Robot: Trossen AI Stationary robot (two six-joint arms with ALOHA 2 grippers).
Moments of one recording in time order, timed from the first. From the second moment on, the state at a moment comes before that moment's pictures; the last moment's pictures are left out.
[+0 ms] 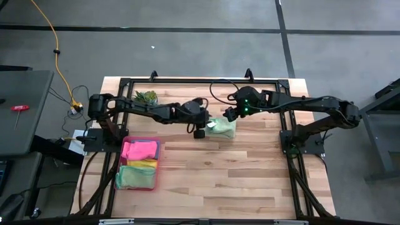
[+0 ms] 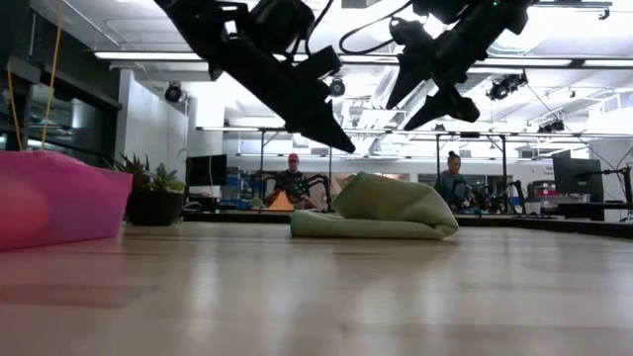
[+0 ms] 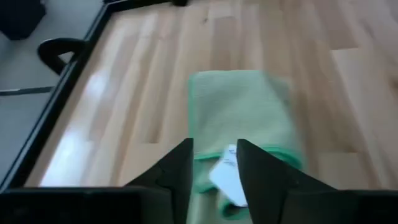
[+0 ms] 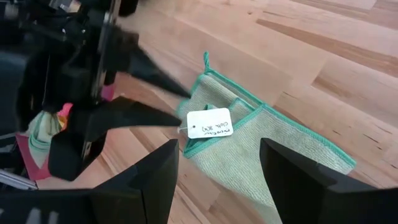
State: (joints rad) left arm 0.25 1.77 1.05 0.11 -0.10 0.23; right arm -0.27 1.28 0.95 -0.46 -0.07 0.78
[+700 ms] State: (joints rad) left arm 0.25 1.85 1.07 -0.27 0.03 0.16; right arm -0.27 1.28 0.95 -0.46 -0.02 0.78
